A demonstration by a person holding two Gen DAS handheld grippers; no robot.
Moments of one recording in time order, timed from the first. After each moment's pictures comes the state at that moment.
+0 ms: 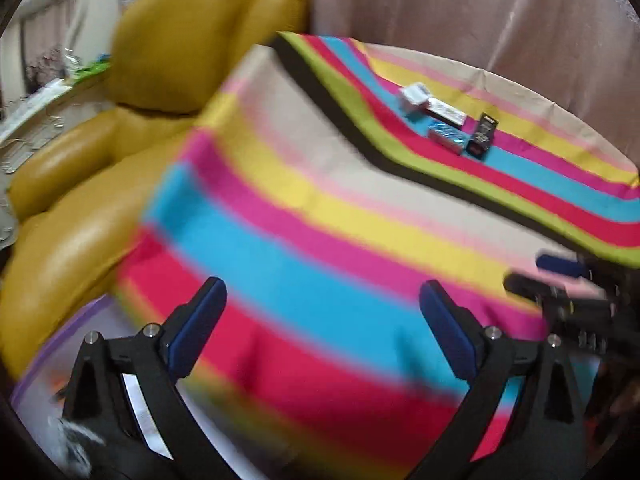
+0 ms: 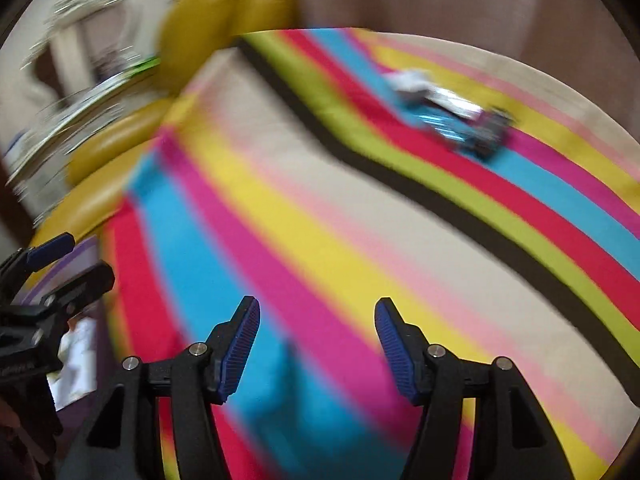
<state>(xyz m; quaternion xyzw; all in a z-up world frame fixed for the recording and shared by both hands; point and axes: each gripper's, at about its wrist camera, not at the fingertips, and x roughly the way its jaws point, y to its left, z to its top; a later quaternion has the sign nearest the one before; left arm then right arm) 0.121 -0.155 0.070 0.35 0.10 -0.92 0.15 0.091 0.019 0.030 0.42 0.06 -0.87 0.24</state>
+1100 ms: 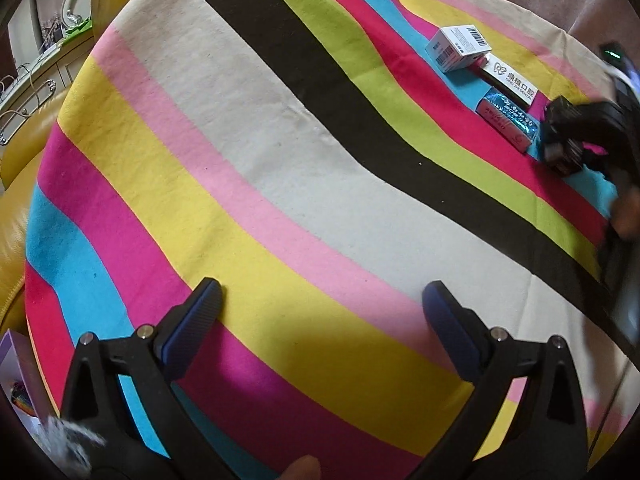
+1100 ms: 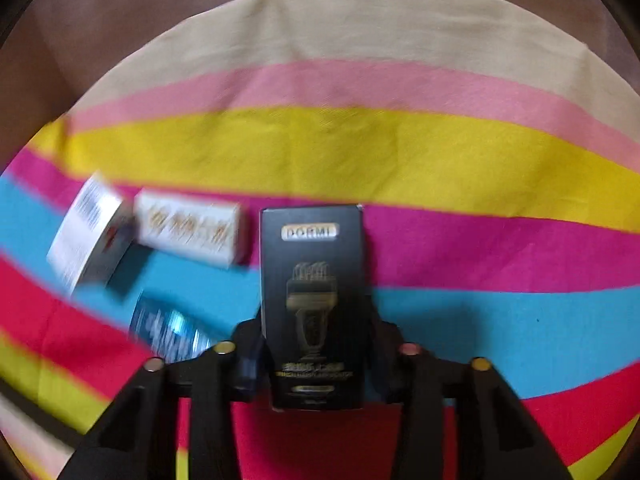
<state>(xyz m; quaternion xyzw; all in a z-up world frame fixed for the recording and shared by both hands) -0.018 -0.152 0.014 0.43 0.13 -0.87 0.22 -0.226 0.072 0.009 0.44 -0.07 -0.89 0.01</state>
